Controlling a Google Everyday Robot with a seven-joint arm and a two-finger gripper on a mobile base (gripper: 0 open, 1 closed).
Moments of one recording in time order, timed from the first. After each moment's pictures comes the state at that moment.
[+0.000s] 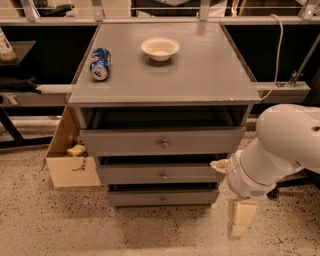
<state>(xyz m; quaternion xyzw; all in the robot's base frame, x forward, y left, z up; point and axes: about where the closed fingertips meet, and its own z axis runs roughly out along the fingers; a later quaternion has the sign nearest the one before) 0.387 -0.151 0.727 -0.72 0.68 0.07 0.12</state>
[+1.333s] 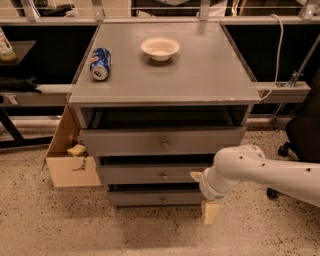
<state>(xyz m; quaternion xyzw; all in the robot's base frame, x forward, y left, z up) 0.483 -0.135 0.523 -0.74 0.66 0.06 0.14</state>
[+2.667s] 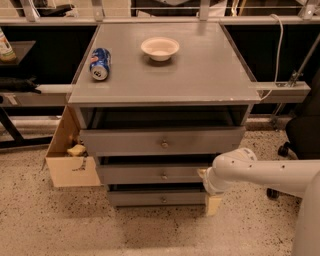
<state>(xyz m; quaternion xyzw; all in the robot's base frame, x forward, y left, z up) 0.543 -0.175 0.449 -0.73 0.67 0.00 0.13</state>
